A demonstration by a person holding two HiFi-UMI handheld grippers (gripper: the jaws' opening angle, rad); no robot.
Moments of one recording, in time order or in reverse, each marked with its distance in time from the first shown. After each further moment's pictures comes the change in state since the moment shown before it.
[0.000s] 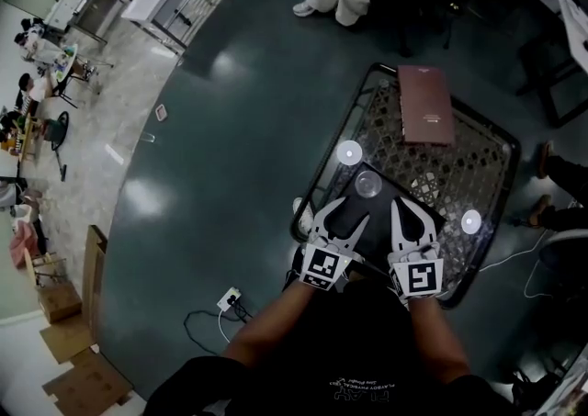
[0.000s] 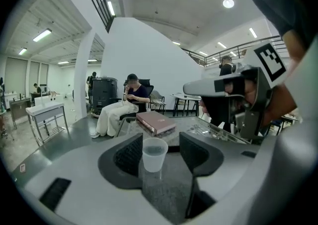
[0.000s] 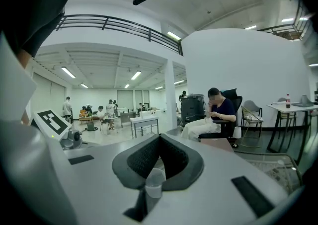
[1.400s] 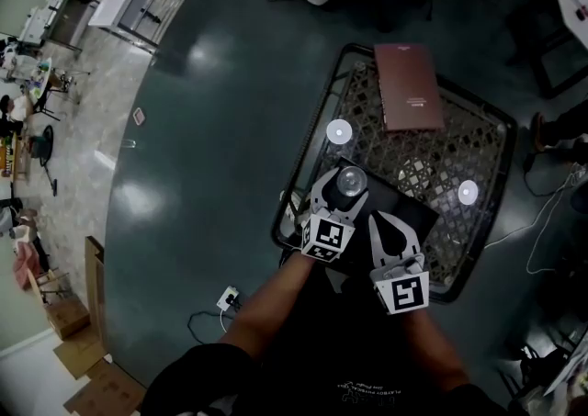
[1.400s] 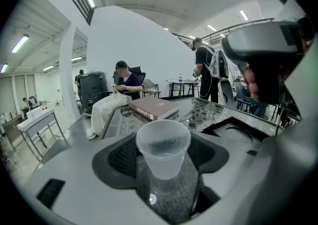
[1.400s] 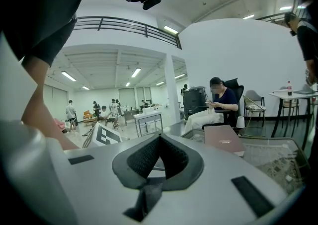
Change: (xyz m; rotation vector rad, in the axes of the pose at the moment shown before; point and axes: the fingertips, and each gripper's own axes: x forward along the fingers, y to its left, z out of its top) left arm 0.099 0.014 -0.043 0.147 0.142 -0.047; right arm -0.004 0.007 -0.030 0.089 0.016 0.023
